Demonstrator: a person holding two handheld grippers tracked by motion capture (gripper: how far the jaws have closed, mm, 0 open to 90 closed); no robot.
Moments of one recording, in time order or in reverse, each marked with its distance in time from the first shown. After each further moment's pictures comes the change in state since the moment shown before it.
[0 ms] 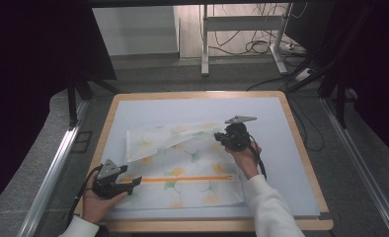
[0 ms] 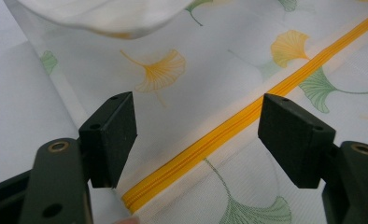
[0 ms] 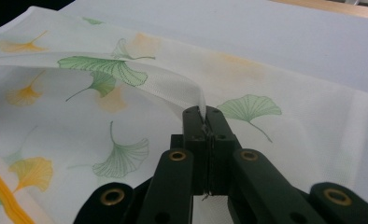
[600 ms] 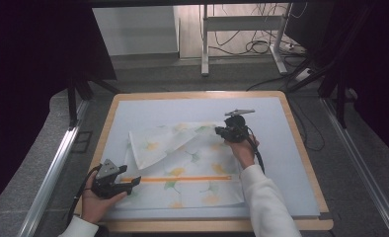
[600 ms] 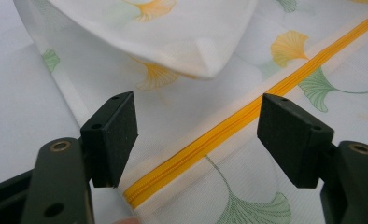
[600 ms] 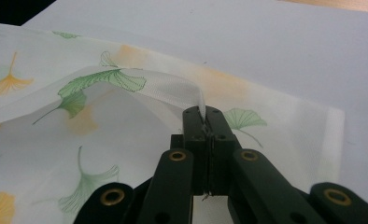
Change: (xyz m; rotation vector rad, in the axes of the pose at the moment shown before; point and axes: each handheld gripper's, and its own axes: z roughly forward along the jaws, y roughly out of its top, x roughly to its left) left arm 0.002 -0.001 -0.002 -0.003 -0.007 -0.001; right arm -0.020 0.013 0.024 0.023 -0.032 0.068
